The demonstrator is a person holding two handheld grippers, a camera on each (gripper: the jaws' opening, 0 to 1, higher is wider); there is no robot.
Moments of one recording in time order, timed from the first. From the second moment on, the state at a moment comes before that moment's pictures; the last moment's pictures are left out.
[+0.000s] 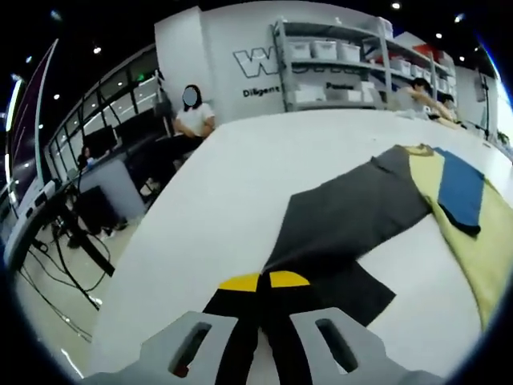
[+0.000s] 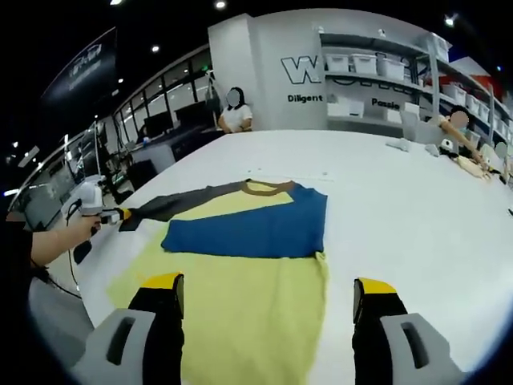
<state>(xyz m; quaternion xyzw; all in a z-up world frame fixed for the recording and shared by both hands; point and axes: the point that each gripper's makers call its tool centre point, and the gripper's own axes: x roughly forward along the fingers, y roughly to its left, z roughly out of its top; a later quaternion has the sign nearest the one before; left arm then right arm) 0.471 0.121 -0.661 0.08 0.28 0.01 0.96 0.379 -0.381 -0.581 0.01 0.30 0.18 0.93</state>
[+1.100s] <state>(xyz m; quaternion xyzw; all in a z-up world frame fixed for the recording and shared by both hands) 0.502 0.097 -0.604 0.05 0.22 0.00 0.97 0.352 -0.366 -0.572 0.01 0.32 0.21 0.92</state>
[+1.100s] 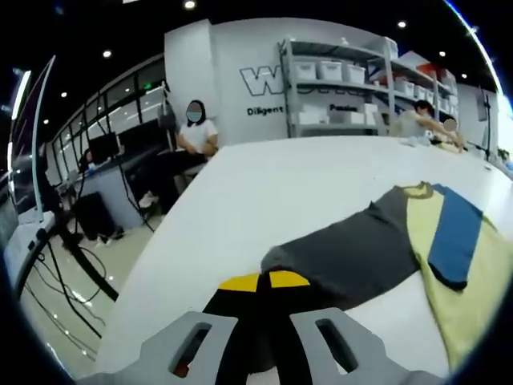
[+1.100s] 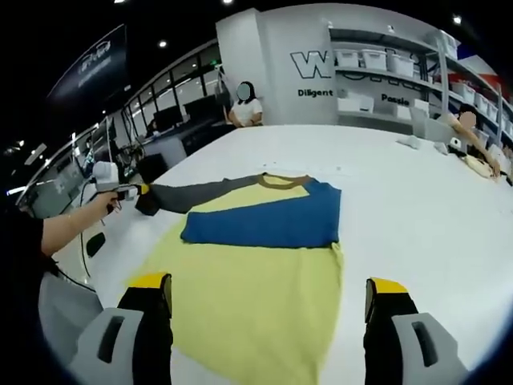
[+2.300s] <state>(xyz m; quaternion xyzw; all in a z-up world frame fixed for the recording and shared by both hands) 0.543 -0.036 -0.536 0.05 0.15 -0.10 0.98 0.332 -0.373 -0.581 0.02 0.33 0.20 0.92</state>
